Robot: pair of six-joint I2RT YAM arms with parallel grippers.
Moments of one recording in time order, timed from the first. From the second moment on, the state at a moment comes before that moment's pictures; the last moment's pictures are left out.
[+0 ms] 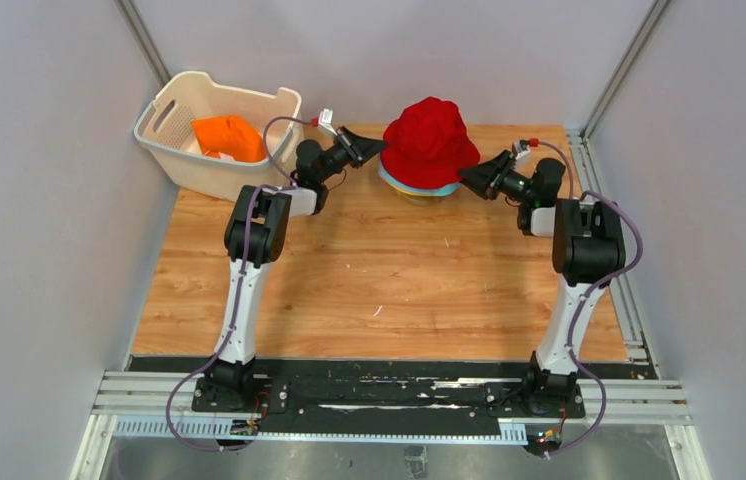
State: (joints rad) left arm -0.27 2.47 1.64 1.08 0.61 -1.21; right arm -0.07 2.08 1.09 0.96 -1.00 1.22
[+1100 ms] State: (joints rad) left arm -0.28 2.47 1.57 1.09 0.58 -1.27; right arm -0.09 2.20 1.14 1.08 -0.96 1.32
